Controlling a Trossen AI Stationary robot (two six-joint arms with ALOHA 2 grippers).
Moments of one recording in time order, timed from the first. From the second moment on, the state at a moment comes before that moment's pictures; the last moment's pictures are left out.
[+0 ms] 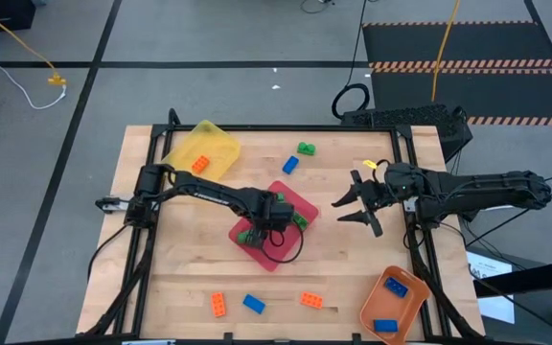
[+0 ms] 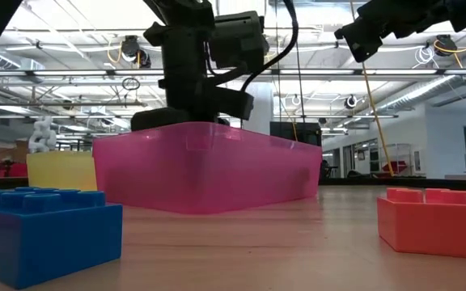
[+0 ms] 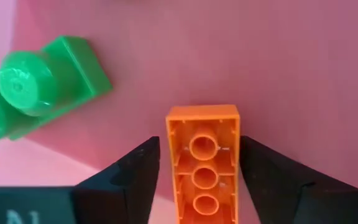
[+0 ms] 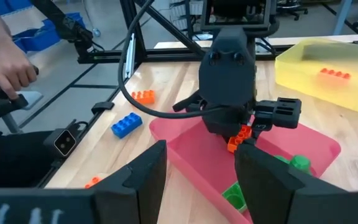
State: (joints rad) left arm -0.06 2.04 1.44 -0.82 -0.09 0.26; right arm -0.04 0.76 0.54 -0.10 -0.31 0.05
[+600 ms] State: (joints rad) left arm -0.08 2.00 1.69 -0.94 -0.23 0.26; right arm -0.04 0.76 0.54 -0.10 -0.31 0.04
